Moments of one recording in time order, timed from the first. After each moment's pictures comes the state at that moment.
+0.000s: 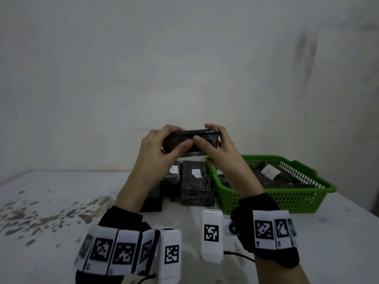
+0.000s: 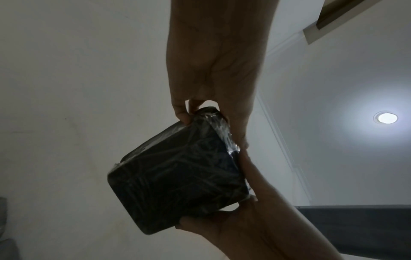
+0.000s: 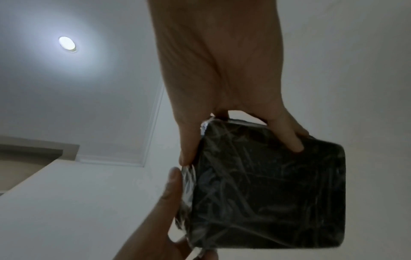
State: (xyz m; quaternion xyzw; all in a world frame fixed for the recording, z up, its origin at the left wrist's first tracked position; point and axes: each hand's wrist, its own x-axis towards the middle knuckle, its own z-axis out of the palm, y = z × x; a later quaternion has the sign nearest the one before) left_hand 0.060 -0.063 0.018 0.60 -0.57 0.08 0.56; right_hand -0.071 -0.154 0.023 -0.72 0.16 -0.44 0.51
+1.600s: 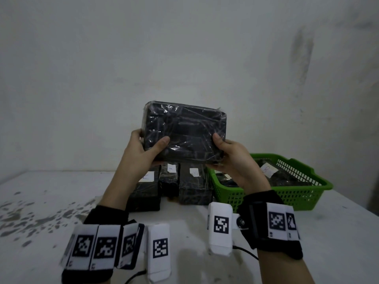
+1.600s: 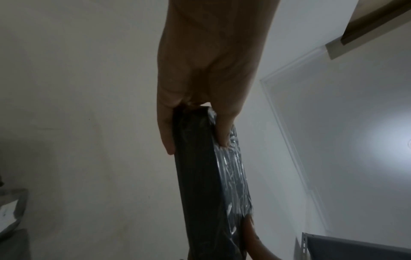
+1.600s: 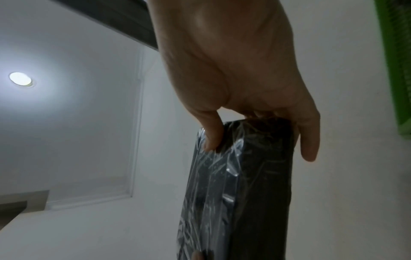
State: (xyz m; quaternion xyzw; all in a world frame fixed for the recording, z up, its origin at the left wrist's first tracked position) left_hand 0.078 -0.058 0.017 0.59 -0.44 -0.09 0.68; right_hand -0.084 -0.171 0.025 -0.61 0.20 -0.40 0.66
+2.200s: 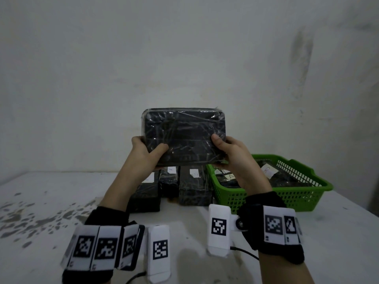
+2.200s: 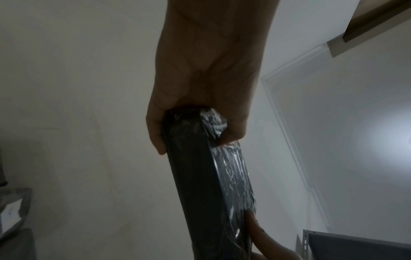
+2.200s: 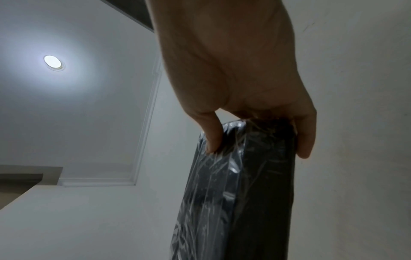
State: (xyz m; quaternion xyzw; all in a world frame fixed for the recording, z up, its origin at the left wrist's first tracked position) left_hand 0.068 -0.059 0.020 0.62 -0.44 -0.09 0.65; right_hand -0.086 -0.168 0.028 -0.65 0.23 -0.43 0.59
